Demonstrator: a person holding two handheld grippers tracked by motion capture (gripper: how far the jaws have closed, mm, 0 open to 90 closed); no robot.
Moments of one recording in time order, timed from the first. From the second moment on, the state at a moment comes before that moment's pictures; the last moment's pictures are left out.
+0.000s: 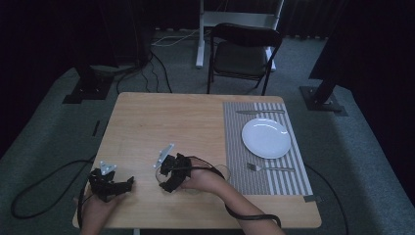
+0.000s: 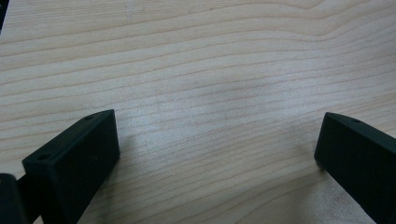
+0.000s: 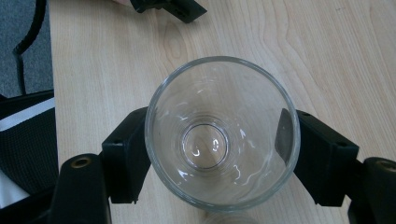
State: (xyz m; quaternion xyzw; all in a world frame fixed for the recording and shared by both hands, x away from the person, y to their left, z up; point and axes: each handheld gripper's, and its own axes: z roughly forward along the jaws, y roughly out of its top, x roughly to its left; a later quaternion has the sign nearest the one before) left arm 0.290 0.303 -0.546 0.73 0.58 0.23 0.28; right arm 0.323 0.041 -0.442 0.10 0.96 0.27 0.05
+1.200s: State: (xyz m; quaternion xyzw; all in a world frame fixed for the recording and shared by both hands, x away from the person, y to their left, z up) left arm 0.291 0.303 -0.546 0.73 0.58 0.23 0.28; right arm 0.386 -0.018 -0.406 0.22 0.92 0.29 0.11
